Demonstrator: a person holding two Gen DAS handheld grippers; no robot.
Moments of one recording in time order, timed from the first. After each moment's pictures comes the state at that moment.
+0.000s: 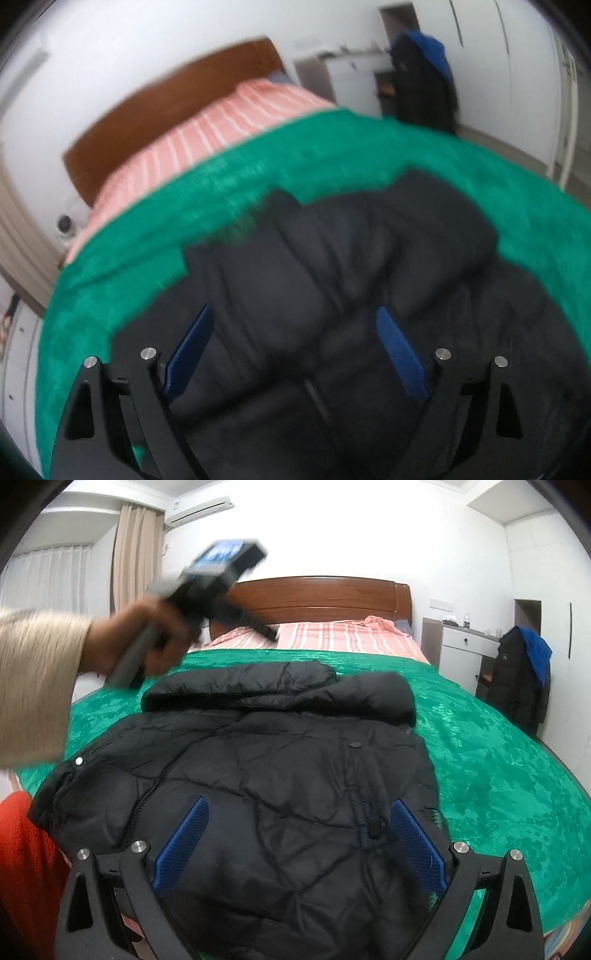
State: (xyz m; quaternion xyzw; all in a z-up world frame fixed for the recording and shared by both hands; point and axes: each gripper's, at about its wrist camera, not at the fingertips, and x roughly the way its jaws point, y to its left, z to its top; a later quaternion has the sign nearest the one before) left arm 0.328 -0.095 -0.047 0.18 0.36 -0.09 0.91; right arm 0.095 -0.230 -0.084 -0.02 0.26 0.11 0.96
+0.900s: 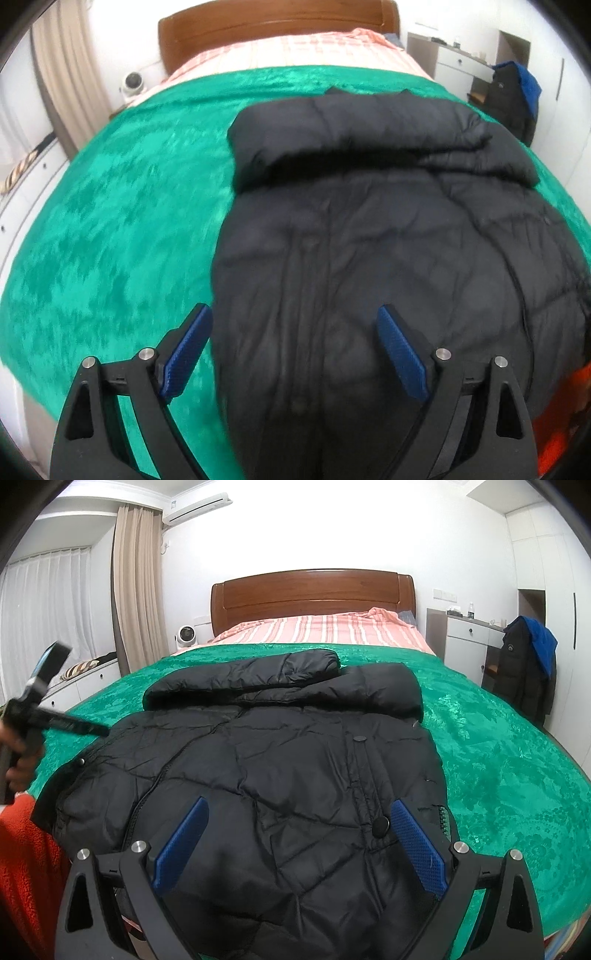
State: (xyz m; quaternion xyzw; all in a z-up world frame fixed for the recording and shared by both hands) left arm 0.141 0.093 -0.101 0.00 0.45 0.04 0.89; right arm 0.103 -0.226 -0.089 -0.02 0.27 0.12 0.95
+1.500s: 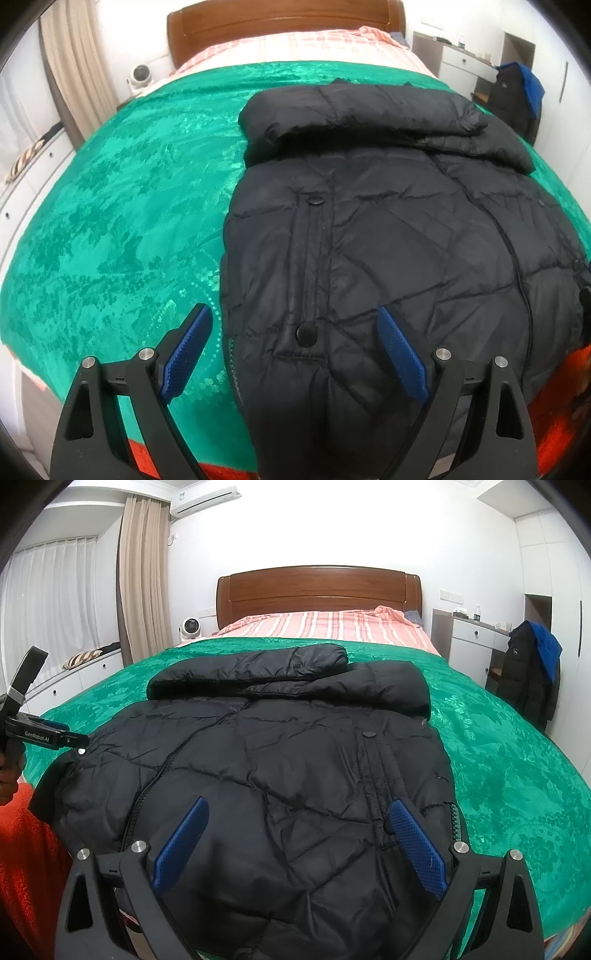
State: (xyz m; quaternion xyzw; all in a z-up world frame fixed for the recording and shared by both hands) left arm 0.108 0.090 -0.104 0.00 0.46 0.05 0.89; right arm 0.103 -0.219 -0.093 -0.03 0.28 0.13 0.95
